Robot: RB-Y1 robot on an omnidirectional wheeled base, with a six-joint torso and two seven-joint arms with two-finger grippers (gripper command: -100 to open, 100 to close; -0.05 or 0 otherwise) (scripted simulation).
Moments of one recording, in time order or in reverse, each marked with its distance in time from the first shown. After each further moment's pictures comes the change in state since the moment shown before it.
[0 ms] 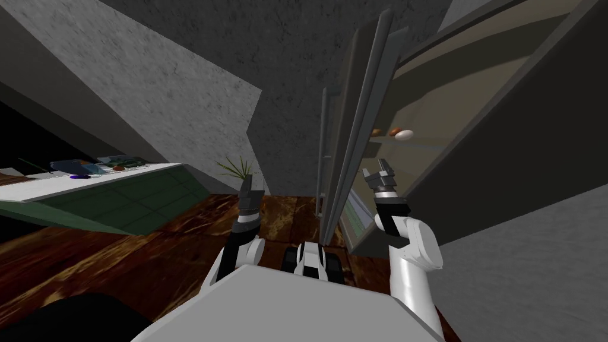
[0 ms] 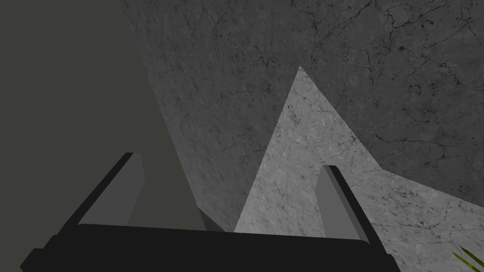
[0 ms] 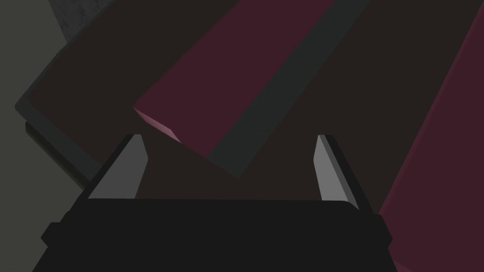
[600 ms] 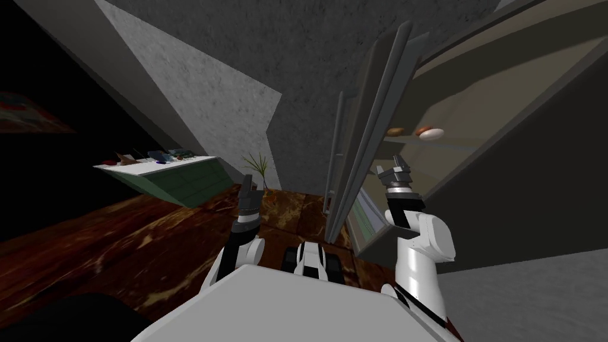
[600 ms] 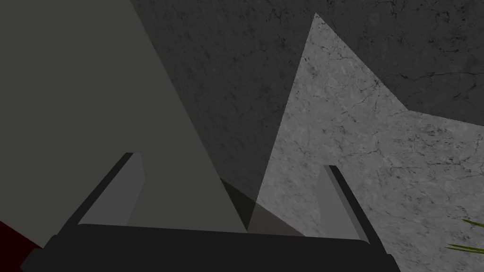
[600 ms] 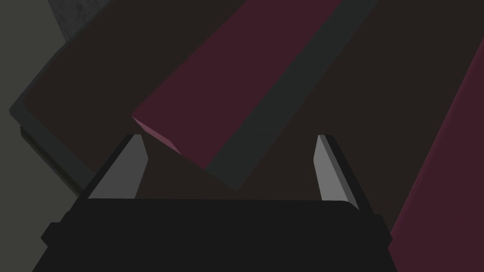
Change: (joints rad) left arm 0.000 0.000 0.000 0.000 0.000 0.000 0.000; right arm -0.121 -0.083 -0.152 0.136 -0.001 0.019 0.038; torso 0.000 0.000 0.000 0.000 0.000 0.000
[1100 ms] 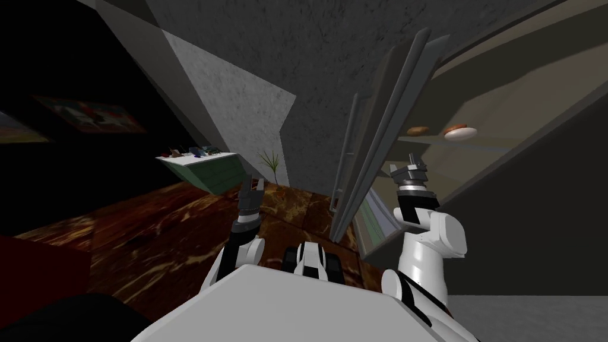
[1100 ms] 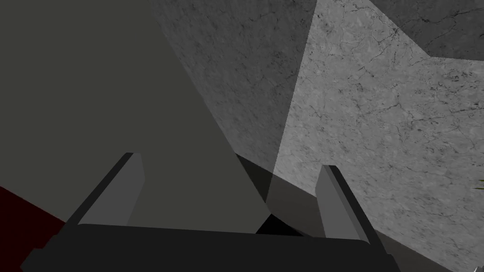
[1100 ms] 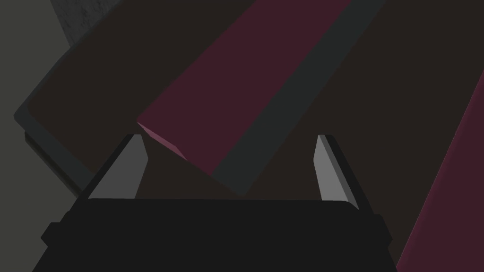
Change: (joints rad) left arm 0.000 0.000 0.000 0.000 0.000 0.000 0.000; right arm -0.095 -0.054 -0.131 0.122 -0.005 0.000 0.046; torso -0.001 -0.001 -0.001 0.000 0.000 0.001
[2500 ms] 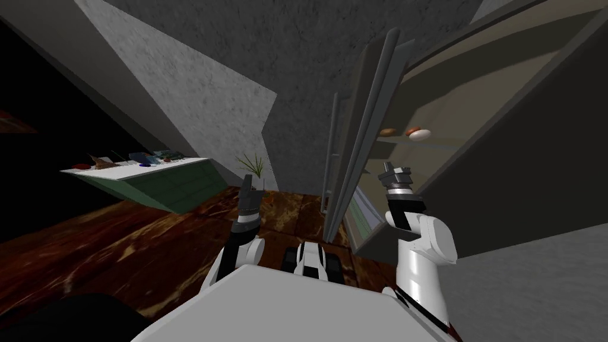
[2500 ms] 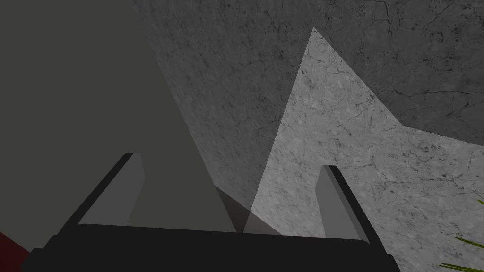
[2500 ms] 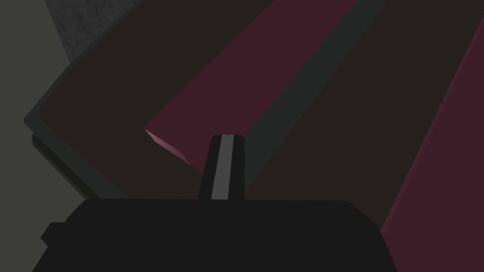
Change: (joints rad) left arm 0.000 0.000 0.000 0.000 0.000 0.000 0.000; right arm 0.114 0.060 0.132 -0.133 0.005 -0.002 -0.054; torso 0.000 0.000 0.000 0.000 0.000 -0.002
